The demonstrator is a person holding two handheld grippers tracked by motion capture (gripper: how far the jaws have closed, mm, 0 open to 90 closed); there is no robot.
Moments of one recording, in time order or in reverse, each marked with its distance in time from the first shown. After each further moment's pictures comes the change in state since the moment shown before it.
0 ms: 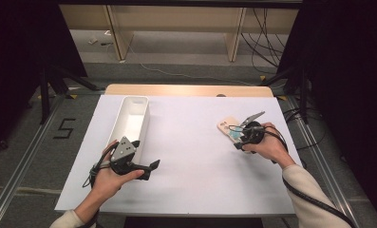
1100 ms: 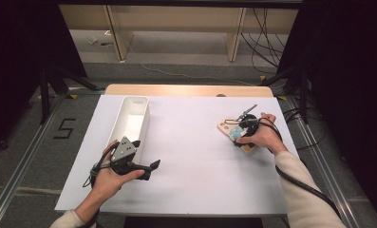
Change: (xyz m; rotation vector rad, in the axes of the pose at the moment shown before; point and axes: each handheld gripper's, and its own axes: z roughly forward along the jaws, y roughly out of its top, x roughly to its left) left arm -0.001 0.000 0.001 -0.001 -0.003 -0.001; right arm -0.032 0.017 0.035 0.129 -0.083 -0.001
